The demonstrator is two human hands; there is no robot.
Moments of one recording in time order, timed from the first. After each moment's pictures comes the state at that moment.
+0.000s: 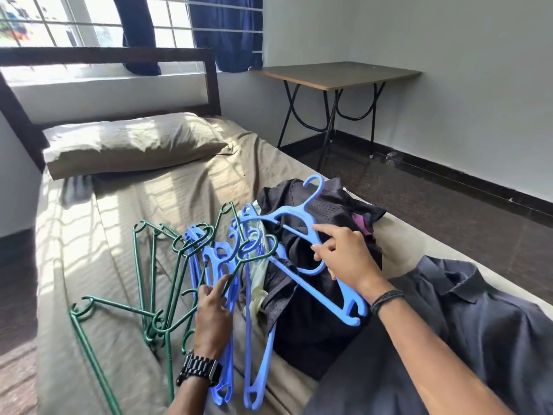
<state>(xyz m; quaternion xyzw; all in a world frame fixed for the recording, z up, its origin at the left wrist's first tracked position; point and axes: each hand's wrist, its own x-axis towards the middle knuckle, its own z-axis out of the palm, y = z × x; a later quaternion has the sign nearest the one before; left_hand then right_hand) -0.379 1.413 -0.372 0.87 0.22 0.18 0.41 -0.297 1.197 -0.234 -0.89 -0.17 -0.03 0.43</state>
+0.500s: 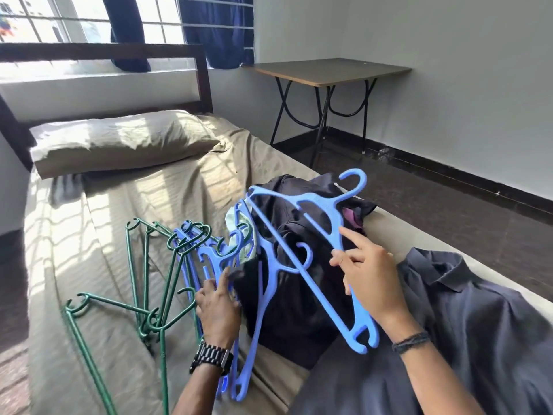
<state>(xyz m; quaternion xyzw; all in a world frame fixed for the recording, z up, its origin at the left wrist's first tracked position) -0.367 1.389 -0.379 0.90 0.27 0.14 0.31 -0.346 1.161 -0.240 -0.86 -0.12 -0.13 0.48</state>
